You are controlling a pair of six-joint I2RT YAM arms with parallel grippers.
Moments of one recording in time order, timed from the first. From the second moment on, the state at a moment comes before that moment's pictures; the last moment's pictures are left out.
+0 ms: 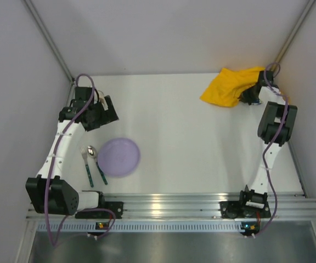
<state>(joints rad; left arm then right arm) -0.07 1.30 1.26 -0.83 0.04 -0.43 -0.22 2.38 1.93 -0.47 -0.16 0.88</state>
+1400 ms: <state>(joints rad) -0.72 2.30 1.88 -0.63 0.09 -0.65 -0.11 1.18 0.95 -0.82 -0.22 0.42</state>
